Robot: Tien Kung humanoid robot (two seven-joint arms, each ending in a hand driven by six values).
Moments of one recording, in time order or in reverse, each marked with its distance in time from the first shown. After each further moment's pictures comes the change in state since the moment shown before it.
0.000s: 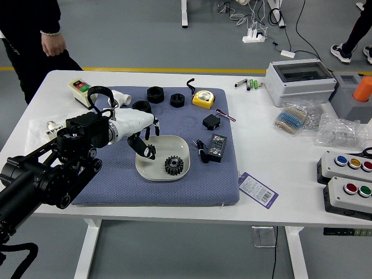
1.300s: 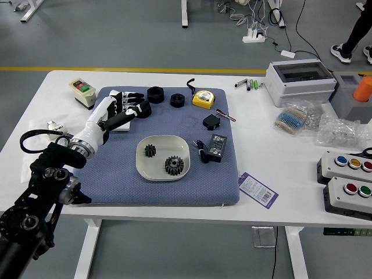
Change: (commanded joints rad) left arm 0.414 -0.119 -0.470 -0.311 -1.029 0.179 0.088; right arm -0.020 0.002 0.012 -0.006 0.005 -0.005 0.010
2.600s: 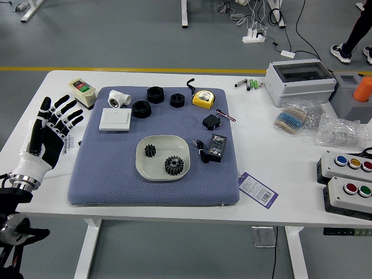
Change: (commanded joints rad) left arm 0.268 0.013 -0.276 -0.146 -0.224 -0.155 -0.131; right arm 0.010 0.006 -0.016 -0.006 0.003 -0.005 -0.001
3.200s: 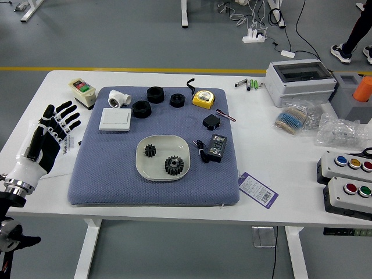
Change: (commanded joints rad) left arm 0.021 0.019 -0.024 0.004 0.098 -0.055 -0.034; right arm 0.008 -0.005 0.002 0.003 -0.004 -0.003 0.002
